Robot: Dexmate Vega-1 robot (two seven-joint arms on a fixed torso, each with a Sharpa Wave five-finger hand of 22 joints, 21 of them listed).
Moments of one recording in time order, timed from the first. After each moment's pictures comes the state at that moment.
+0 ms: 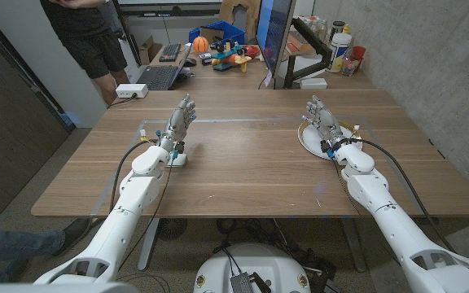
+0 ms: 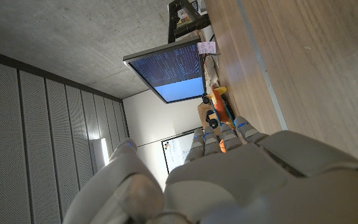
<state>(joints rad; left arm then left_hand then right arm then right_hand) 0.92 0.25 0.03 -1.39 -0.40 -0.14 -0.14 0.22 -0.02 0.24 0.05 0.28 0.01 0.09 0.18 0.17 -0.03 0.05 0.21 0.19 -0.06 0.07 0.19 0.18 -0.12 0.04 0.40 0.17 -0.88 -0.30 -0.12 -1.32 0.35 0.17 0.17 0.25 -0.06 0.24 0.04 0.27 0.12 0.07 0.20 0.19 0.06 0.08 0.28 0.19 -0.01 0.03 0.25 0.22 0.12 0.00 0.52 0.16</state>
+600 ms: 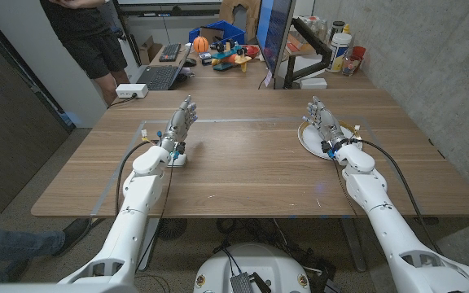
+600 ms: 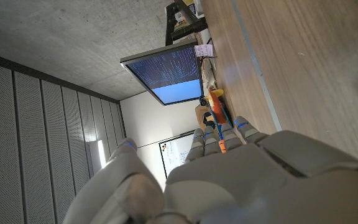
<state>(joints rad) 0.92 0.12 -0.09 -1.40 -0.16 -0.05 -0.29 0.22 -0.02 0.24 0.05 0.28 0.01 0.09 0.19 0.17 -0.03 0.05 0.21 0.19 -0.06 0.08 0.19 0.18 -0.13 0.04 0.38 0.17 -0.88 -0.20 -0.01 -1.30 0.24 0.15 0.24 0.25 -0.06 0.24 0.04 0.27 0.12 0.07 0.20 0.19 0.06 0.09 0.27 0.19 -0.01 0.03 0.25 0.22 0.12 0.00 0.51 0.16</state>
